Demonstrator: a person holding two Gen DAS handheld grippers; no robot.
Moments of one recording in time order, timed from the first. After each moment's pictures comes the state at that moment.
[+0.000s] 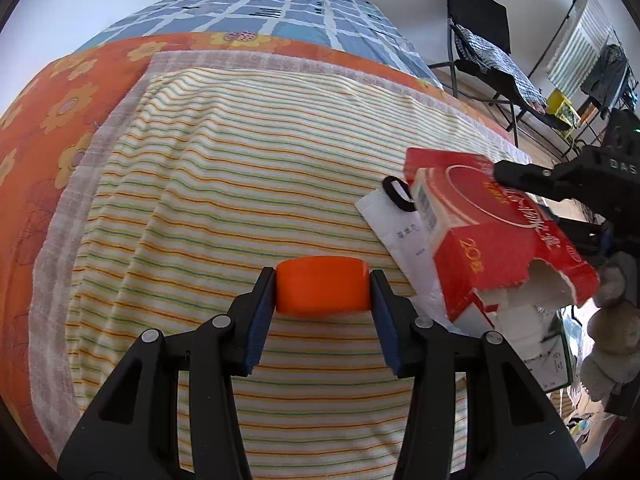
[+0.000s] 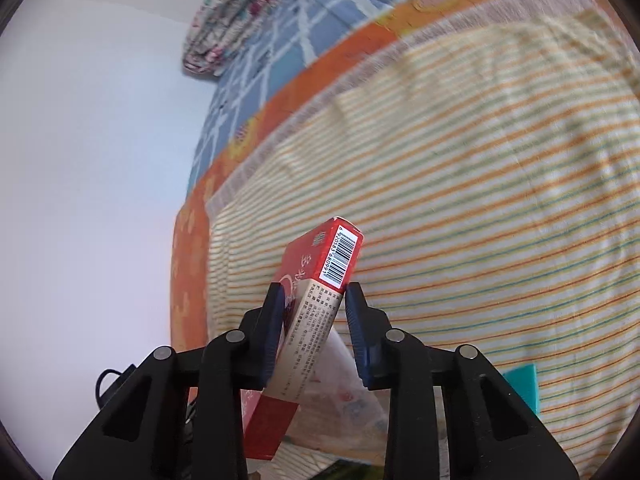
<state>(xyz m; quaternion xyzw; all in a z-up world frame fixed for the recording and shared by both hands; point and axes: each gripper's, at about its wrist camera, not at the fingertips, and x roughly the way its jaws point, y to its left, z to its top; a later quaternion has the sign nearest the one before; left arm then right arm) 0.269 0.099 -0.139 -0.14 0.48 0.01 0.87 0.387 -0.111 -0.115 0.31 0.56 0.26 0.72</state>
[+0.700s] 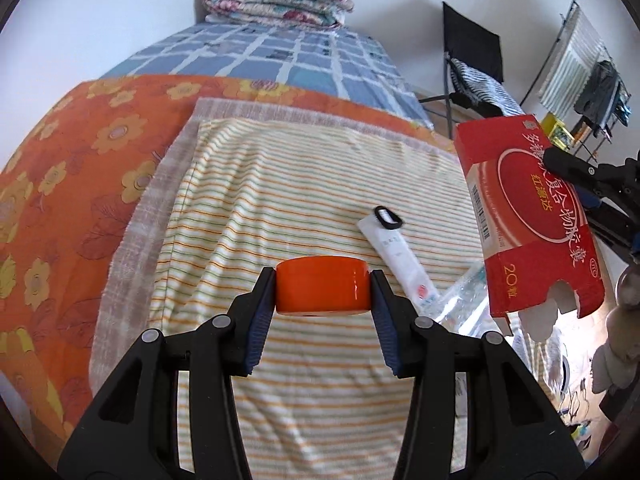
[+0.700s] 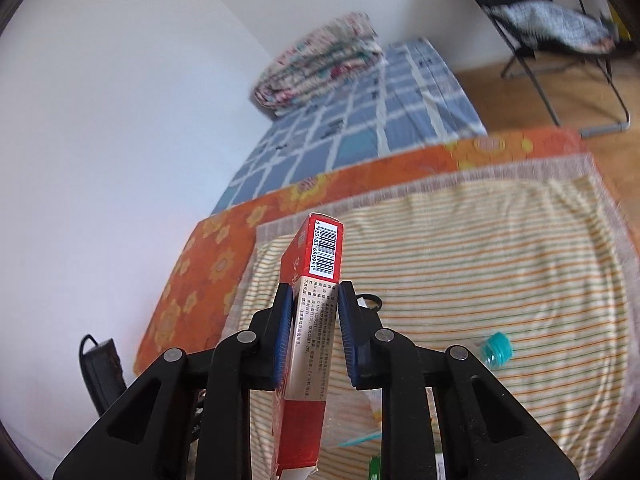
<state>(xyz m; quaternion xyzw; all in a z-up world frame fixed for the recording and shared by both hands) 0.207 0.116 -0.066 -0.14 0.43 0.02 0.89 0.310 -0.105 0.007 0.19 0.42 0.29 0.84</state>
